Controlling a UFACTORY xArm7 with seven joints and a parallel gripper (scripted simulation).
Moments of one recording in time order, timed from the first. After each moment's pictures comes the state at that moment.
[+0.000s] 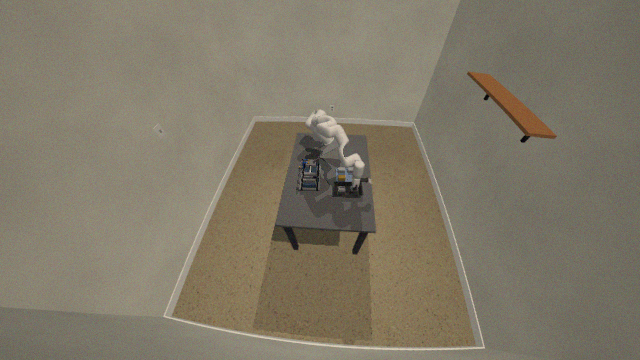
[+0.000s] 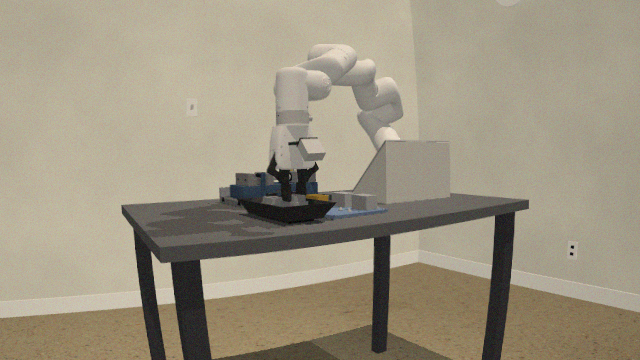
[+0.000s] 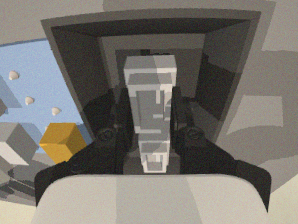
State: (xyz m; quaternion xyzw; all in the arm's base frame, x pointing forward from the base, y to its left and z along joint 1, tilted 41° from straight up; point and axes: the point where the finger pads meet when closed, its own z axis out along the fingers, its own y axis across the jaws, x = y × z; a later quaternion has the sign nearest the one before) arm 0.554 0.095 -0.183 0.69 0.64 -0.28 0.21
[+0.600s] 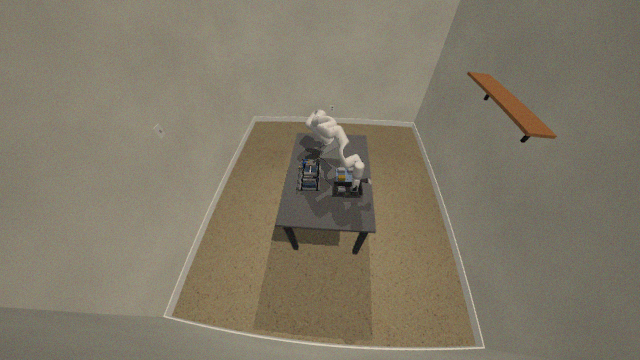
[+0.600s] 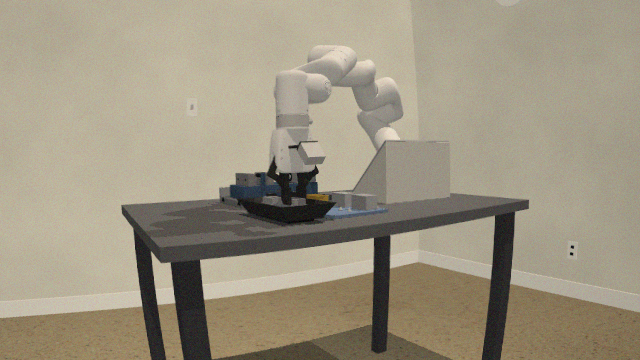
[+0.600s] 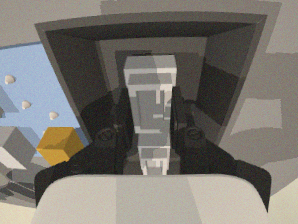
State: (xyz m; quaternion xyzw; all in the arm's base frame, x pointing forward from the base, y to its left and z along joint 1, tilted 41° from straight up) arm 0.553 0.090 -0.188 0.69 0.64 -0.28 0.21
